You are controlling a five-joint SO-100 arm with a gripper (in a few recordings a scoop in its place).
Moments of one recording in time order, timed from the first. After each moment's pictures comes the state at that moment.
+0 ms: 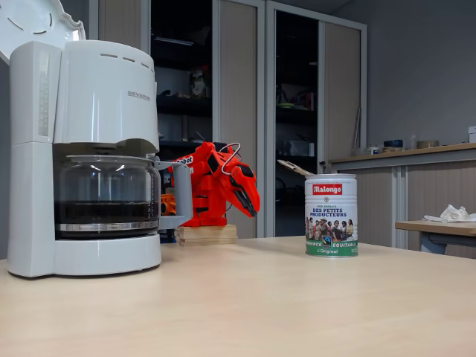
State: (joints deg) arm -18.9 190.5 179.6 60.0 -13.1
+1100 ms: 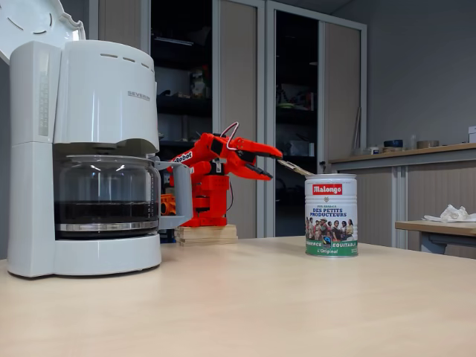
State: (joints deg) arm -24.3 190.4 169.0 50.4 -11.1
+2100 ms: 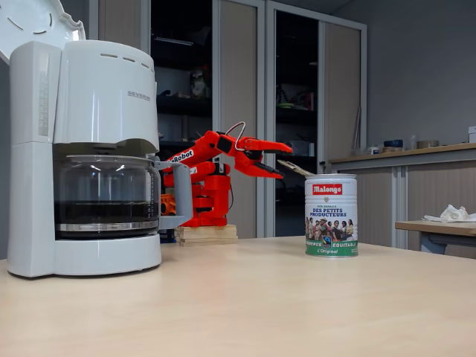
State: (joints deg) arm -33.8 190.9 169.0 49.6 -0.5
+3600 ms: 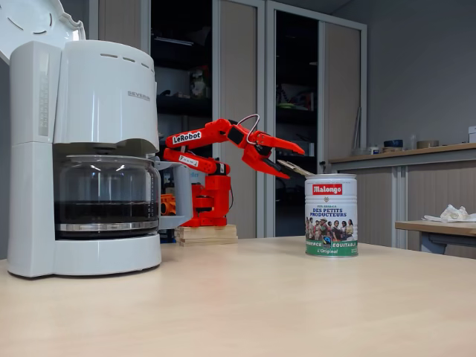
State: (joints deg) arm -36.7 163.2 154.9 45.0 -3.3
